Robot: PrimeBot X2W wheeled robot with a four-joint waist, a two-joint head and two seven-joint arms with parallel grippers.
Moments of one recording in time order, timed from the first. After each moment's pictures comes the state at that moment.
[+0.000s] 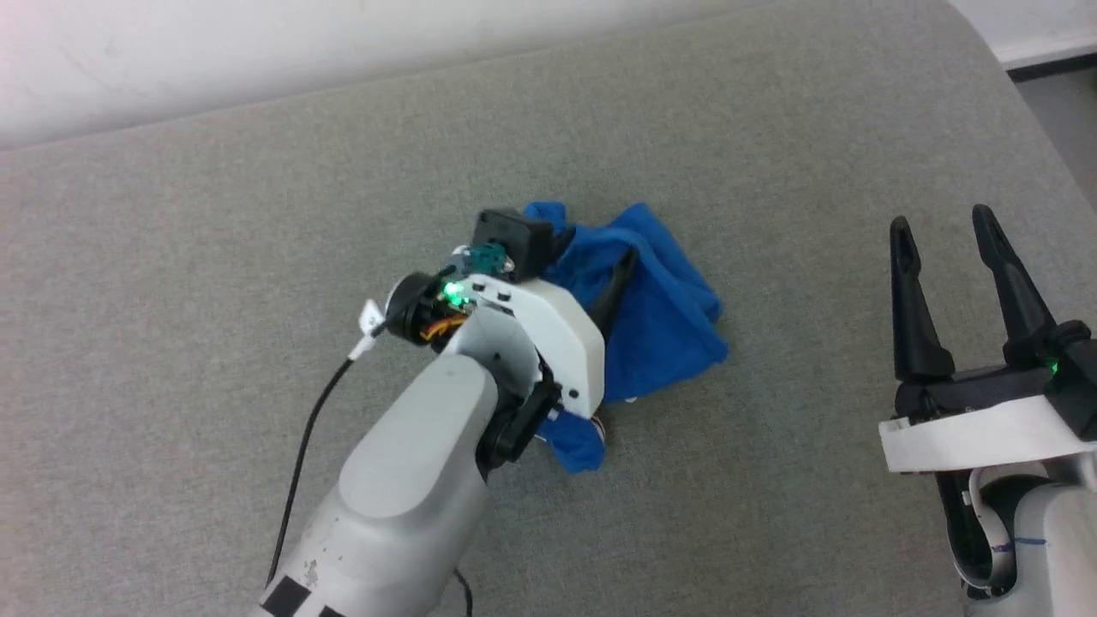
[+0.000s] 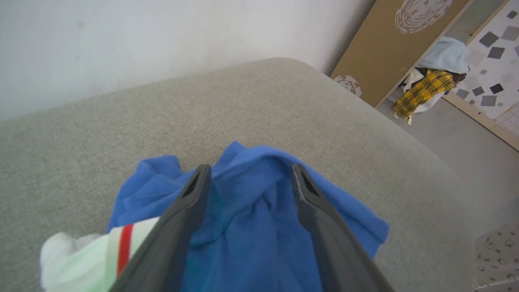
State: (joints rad) left arm -0.66 0.05 -0.57 0.48 -0.47 0.01 0.12; right arm -0.16 -0.05 -0.05 -0.14 0.09 0.13 -0.14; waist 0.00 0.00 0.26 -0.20
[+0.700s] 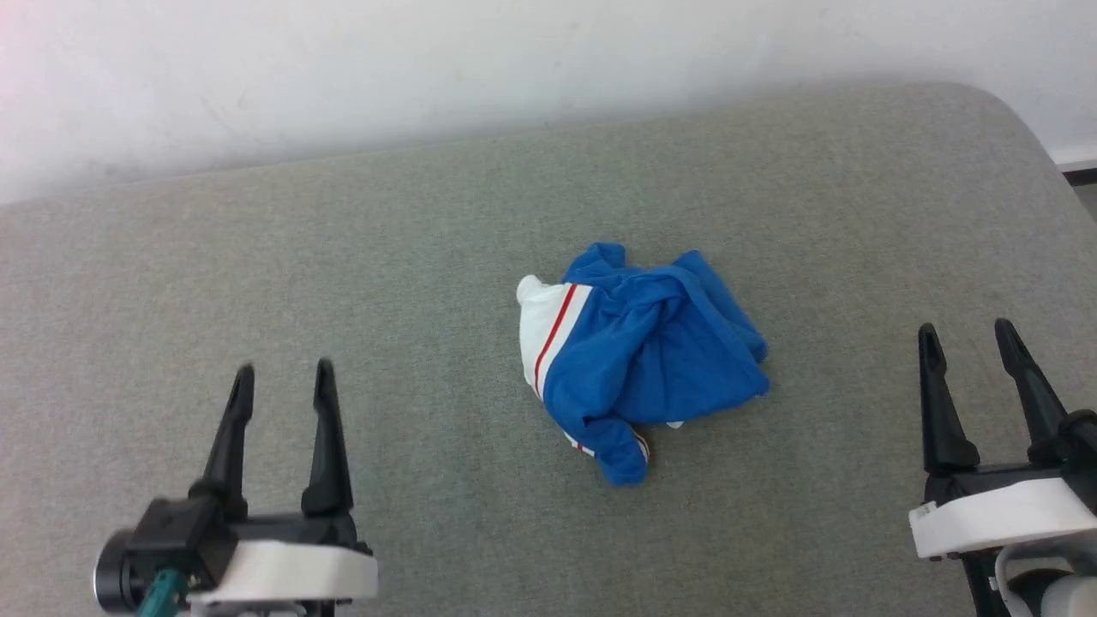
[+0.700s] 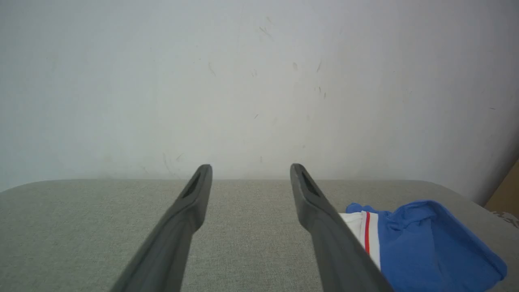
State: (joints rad) left arm 0.05 0.31 -0.24 -0.22 -0.38 0.29 -0.26; right arm 0.03 -0.05 -0.12 -0.15 0.10 0.13 -0.10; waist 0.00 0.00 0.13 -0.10
